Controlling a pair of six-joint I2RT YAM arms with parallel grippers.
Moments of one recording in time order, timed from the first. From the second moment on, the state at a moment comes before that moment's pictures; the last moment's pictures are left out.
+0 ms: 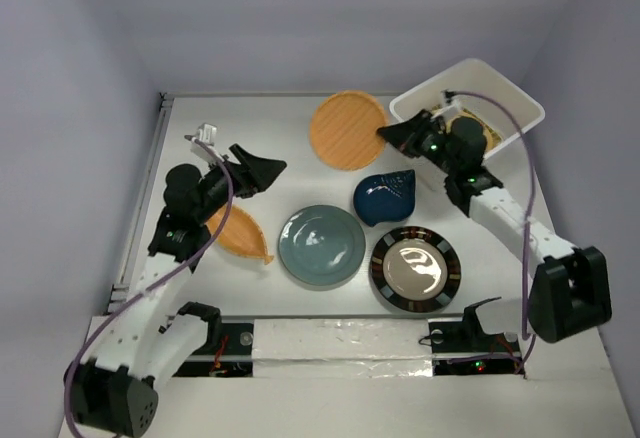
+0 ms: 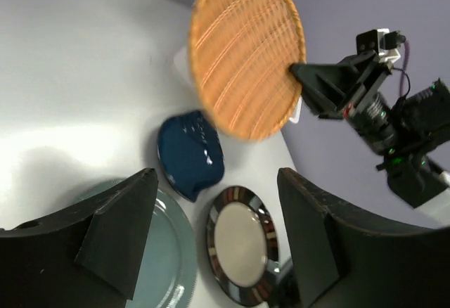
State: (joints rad) left arm -0.24 0.87 0.67 0.09 0.41 -0.83; right arm 0.33 1.35 0.94 0.35 -0.34 0.83
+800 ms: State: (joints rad) left arm -0.37 0.56 0.74 -0.33 0.06 -0.47; right arm -0.18 1.61 1.22 -0.05 0.09 0.73
